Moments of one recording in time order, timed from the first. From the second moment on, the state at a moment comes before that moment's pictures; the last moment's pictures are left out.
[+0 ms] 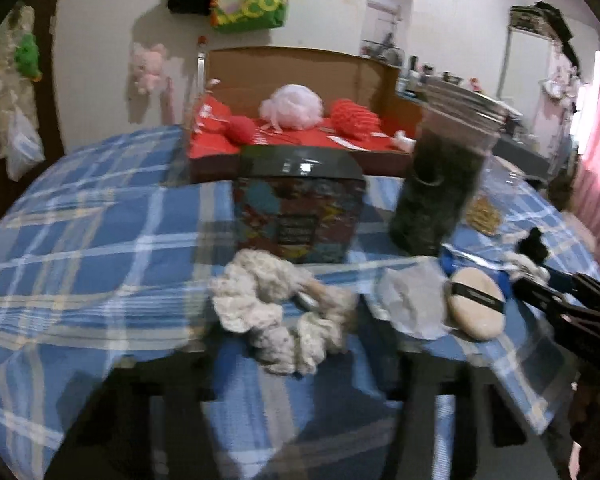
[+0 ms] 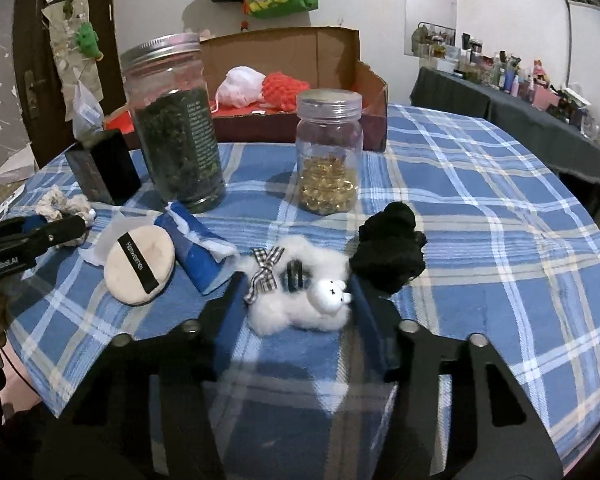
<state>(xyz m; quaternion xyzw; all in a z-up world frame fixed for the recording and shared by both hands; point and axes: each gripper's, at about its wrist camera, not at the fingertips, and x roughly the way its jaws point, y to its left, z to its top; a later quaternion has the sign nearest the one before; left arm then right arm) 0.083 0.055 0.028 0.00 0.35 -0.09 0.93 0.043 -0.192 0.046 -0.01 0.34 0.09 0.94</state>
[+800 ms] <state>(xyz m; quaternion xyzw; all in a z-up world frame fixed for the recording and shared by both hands) 0.054 0.032 0.056 -0.02 0.31 -0.18 0.93 0.025 -0.189 0.071 -0.01 0.29 0.12 0.95</state>
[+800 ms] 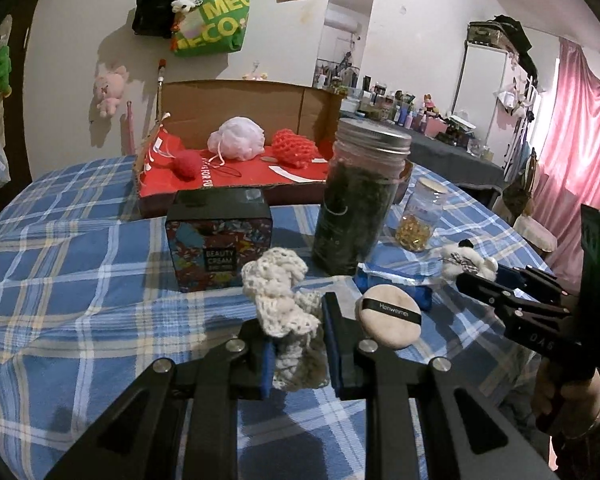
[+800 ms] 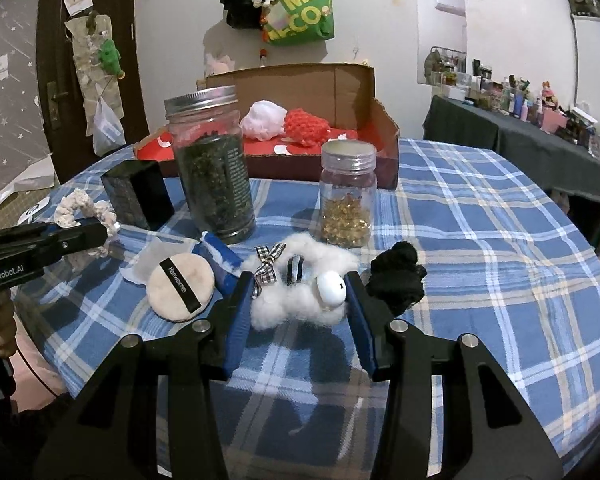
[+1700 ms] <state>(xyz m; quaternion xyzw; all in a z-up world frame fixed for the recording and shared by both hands) 0.083 0.091 0.053 -0.01 0.34 -0.10 0.94 0.052 -0.231 0.092 -0.02 0.30 0.06 0.95</state>
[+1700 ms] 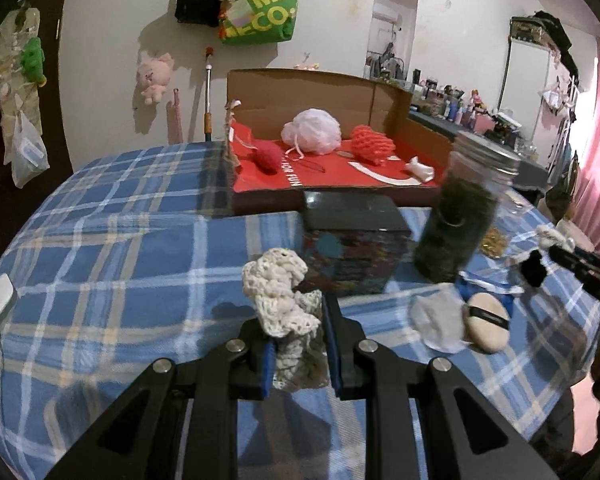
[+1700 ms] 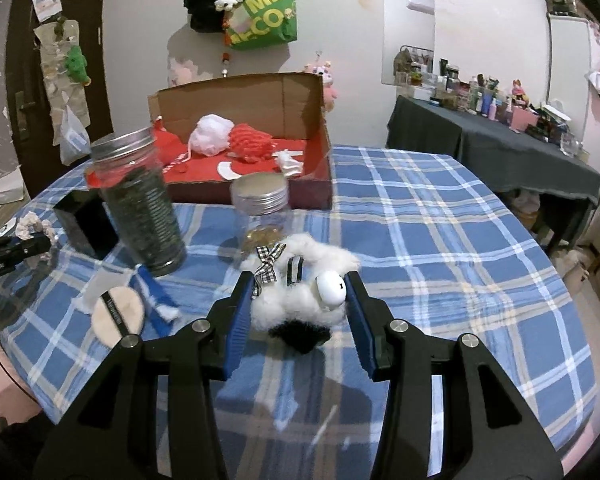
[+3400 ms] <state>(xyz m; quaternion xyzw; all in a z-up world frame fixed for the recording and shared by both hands) 0.213 0.107 0.096 0.05 0.44 -0.23 0.87 0.226 -0.268 0.118 0.10 0.51 0.22 0.82</state>
